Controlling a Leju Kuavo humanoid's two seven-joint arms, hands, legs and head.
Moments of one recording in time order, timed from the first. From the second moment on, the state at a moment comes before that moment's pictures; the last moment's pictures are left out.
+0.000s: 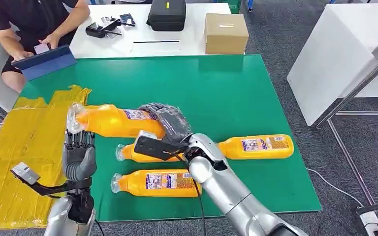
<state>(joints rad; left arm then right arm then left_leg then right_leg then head) -0.16 -0.18 0.03 -1.32 0.32 -0.45 -0.48 -0.57 0.27 0.52 -1.07 0.67 -0.10 -0.23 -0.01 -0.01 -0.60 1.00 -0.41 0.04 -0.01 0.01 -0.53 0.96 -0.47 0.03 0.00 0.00</state>
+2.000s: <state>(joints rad) -0.28 -0.20 -0.04 -1.22 0.45 -0.43 -0.37 -0.75 0.36 0.87 -0.72 0.47 -0.16 -0.03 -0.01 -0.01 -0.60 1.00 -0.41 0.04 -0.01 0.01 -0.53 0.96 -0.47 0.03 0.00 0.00</state>
